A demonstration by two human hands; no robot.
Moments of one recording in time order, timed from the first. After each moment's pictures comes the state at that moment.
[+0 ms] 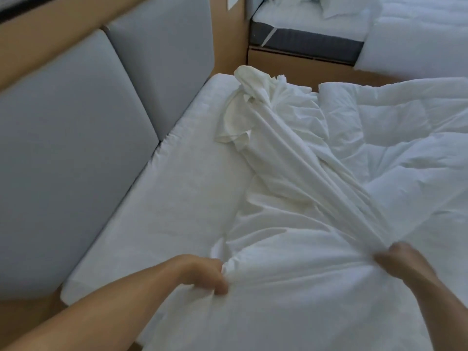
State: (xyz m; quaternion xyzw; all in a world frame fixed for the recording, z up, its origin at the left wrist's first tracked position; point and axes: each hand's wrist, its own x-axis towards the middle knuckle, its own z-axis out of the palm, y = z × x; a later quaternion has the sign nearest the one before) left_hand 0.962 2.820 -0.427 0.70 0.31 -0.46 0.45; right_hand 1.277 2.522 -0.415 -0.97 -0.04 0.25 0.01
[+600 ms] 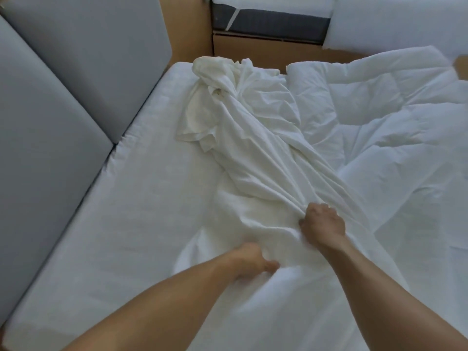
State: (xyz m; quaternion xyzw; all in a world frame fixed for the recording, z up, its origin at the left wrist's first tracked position) left_hand 1.118 2.740 -0.480 0.80 0.29 -0.36 0.39; right_hand 1.271 2.626 -0.460 -0.96 -0.20 0.19 -0.04
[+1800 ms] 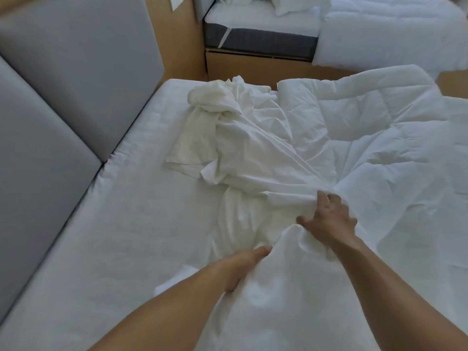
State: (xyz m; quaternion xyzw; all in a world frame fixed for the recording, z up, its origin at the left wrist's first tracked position) left_hand 1.152 2.756 -0.470 0.48 0.46 -0.28 0.70; right_hand 1.327 2.627 -0.438 -0.97 -0.16 0.20 0.04
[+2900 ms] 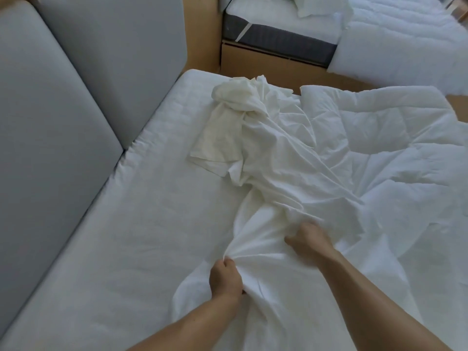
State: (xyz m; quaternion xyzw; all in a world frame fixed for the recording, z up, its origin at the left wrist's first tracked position) left_hand 1.060 2.805 -0.496 0.52 0.64 0.03 0.57; right_hand 1.248 2.718 -0.458 -0.94 -0.18 0.28 0.00
